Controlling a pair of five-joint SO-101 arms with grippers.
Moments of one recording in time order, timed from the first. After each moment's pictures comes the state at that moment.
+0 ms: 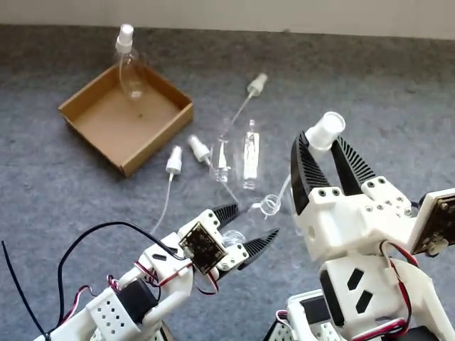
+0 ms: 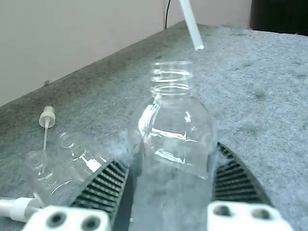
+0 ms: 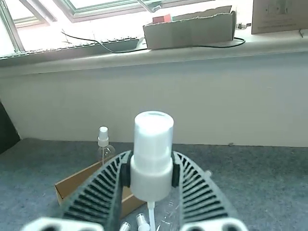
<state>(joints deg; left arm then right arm) 45.3 -90.9 96.1 14.5 0.3 -16.2 -70.6 15.4 66.9 -8.3</state>
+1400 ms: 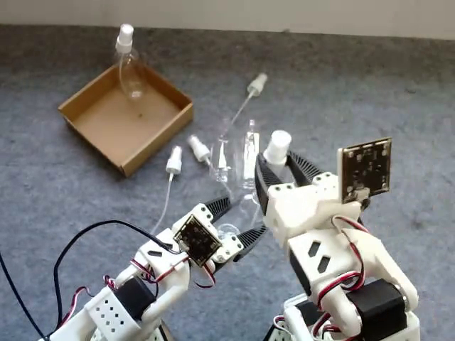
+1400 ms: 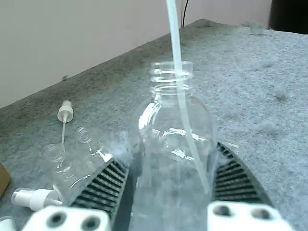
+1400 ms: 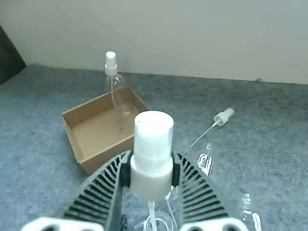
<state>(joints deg) 41.2 -90.9 96.0 14.5 0.3 -24.4 -70.5 31.0 67.9 -8.3</state>
